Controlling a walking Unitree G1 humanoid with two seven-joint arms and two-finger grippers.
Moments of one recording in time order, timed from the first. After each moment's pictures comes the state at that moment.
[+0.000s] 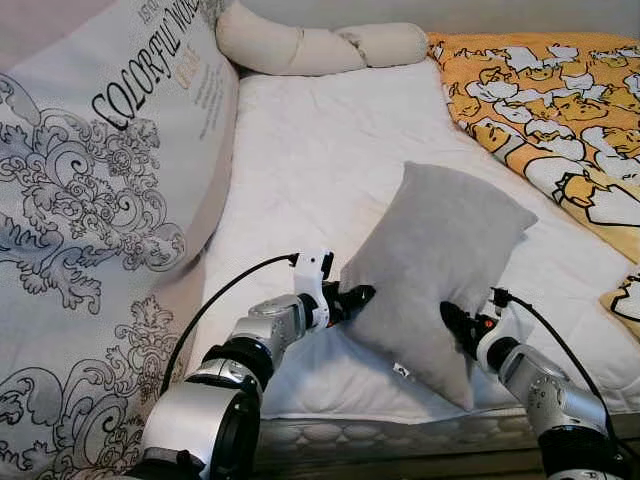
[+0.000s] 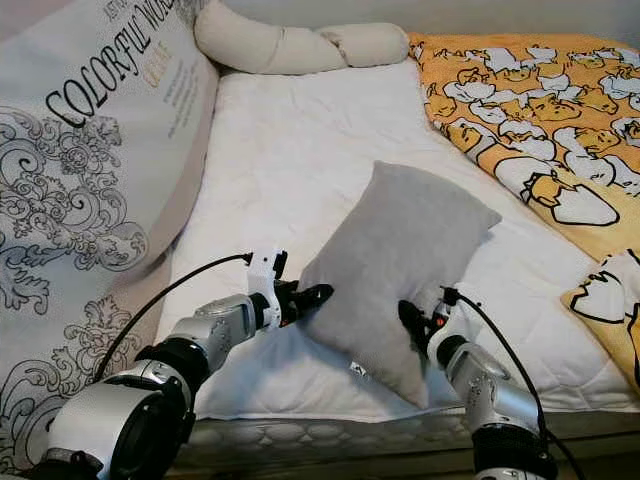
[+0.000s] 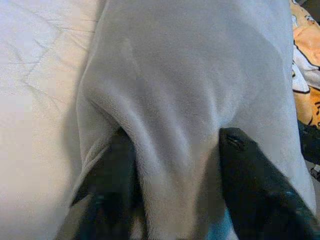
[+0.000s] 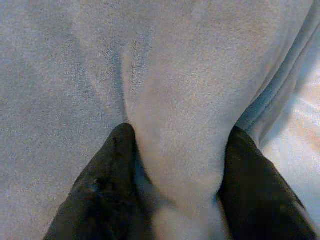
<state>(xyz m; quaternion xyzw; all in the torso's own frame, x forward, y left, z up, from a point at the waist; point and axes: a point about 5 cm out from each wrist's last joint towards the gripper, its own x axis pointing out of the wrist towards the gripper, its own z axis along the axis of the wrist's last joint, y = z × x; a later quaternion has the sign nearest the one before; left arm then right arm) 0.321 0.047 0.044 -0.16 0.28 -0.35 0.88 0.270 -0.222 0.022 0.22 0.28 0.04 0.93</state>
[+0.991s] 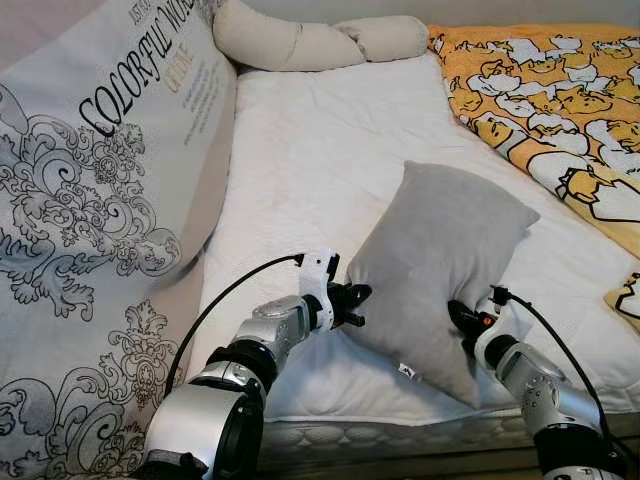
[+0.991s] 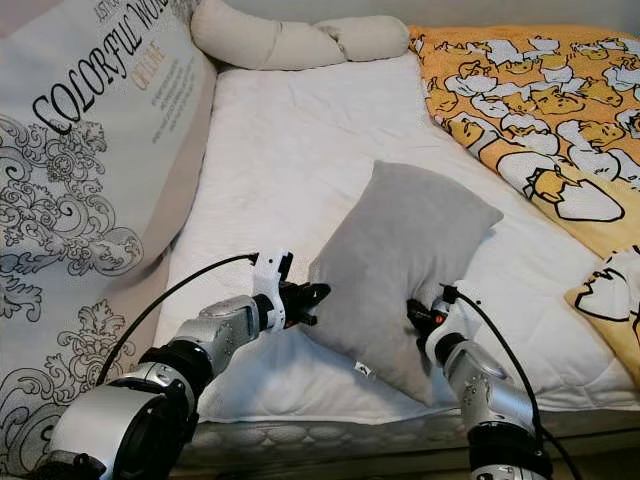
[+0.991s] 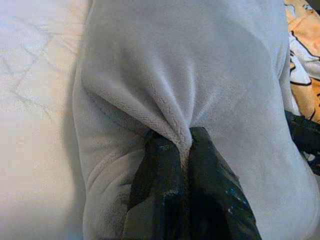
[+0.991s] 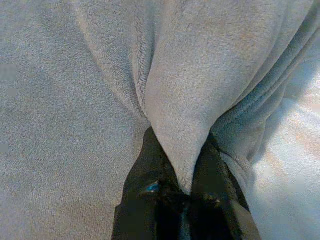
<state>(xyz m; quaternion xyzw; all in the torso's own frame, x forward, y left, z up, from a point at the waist) 0.321 0.042 0.045 -0.14 0.26 -0.36 0.88 0.273 -0.219 0.022 0.21 0.26 0.03 0.94</state>
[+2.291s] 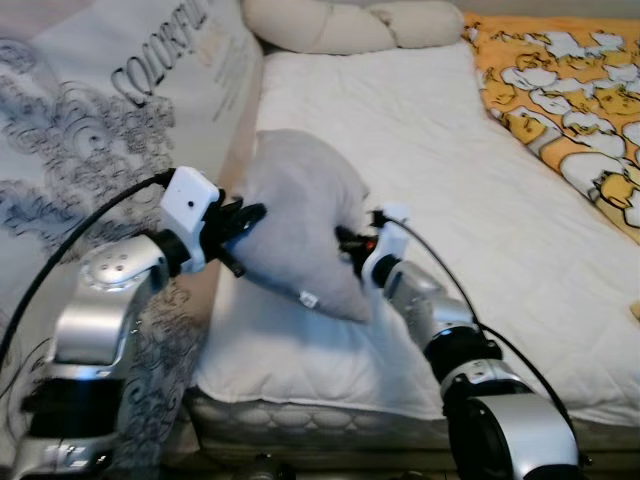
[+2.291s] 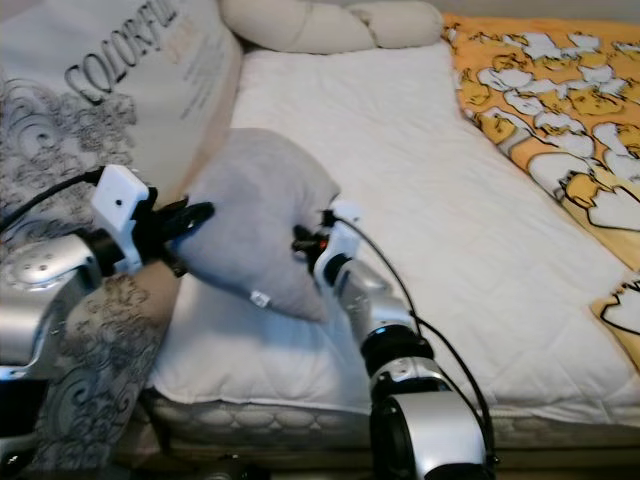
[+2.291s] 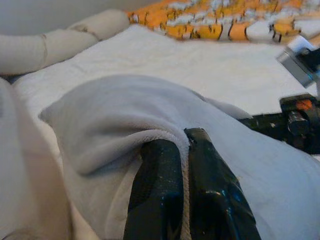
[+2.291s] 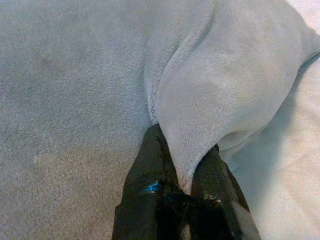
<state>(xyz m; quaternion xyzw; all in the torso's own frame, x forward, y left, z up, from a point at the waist) 0.296 0.187 0.186 0.14 0.03 -0.33 0.93 0.351 -0.063 0.083 0.18 0.18 0.24 0.94</state>
